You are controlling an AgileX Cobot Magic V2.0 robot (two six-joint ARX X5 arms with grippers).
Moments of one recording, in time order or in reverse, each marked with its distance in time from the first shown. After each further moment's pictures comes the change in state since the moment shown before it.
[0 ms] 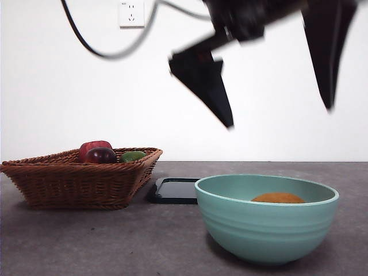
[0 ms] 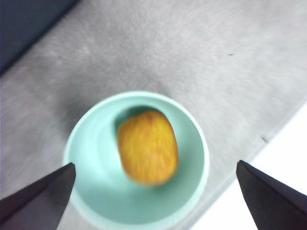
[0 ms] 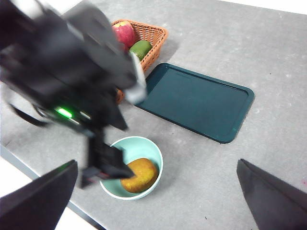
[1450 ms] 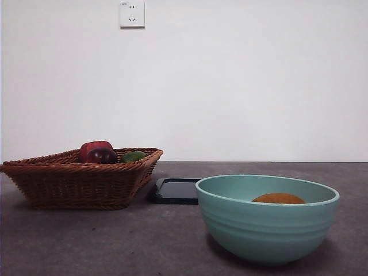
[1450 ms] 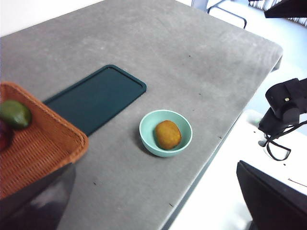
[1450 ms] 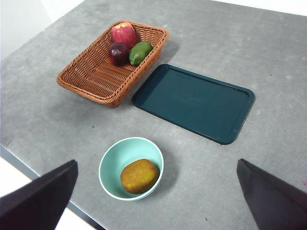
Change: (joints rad) left arm 0.005 -1.271 -0.447 -0.111 -0.096 0.153; right arm 0.000 0.000 0.000 0.003 0.000 -0.002
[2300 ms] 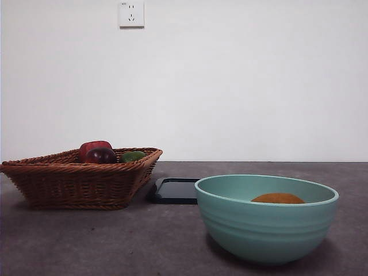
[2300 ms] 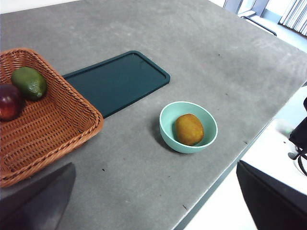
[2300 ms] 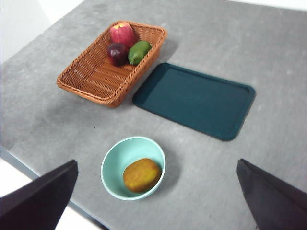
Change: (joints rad) left arm 0.000 -0.167 -0.294 0.141 -0.101 -0.105; right arm 0.000 0.013 0.002 -0.008 -0.004 0.042
